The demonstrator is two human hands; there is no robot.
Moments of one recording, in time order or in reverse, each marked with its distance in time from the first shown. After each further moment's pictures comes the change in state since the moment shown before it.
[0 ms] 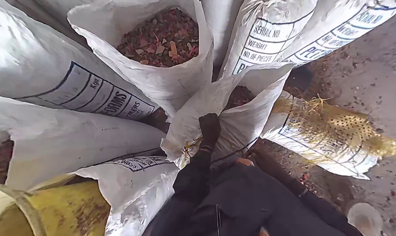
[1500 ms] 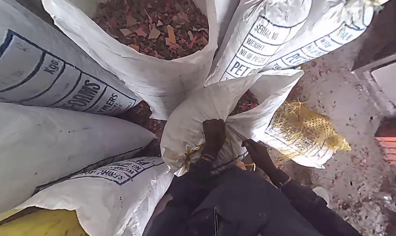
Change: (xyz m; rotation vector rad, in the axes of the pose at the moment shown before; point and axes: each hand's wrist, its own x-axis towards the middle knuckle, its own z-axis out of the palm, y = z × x) left_hand -0.005 -0.021 0.009 -0.349 0.287 0.190; right_hand 0.042 -0.042 0.013 -0.091 0.357 -0.138
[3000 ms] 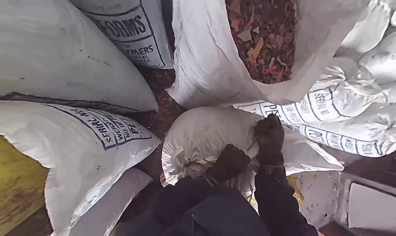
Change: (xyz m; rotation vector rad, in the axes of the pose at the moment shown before) left_hand 0.016 -0.015 0.011 -0.006 0.125 0.113; right_hand 0.231 -0.121 0.011 0.967 0.042 0.155
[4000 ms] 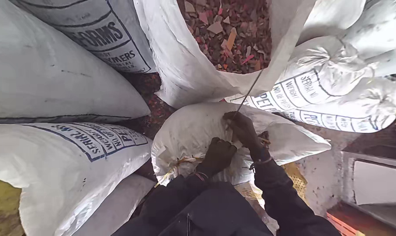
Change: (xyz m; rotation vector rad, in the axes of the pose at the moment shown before) left_hand 0.007 0.001 0.004 0.127 -0.080 -0.041; right_hand -0.013 -0.002 -0.016 -0.910 -0.596 -0.349
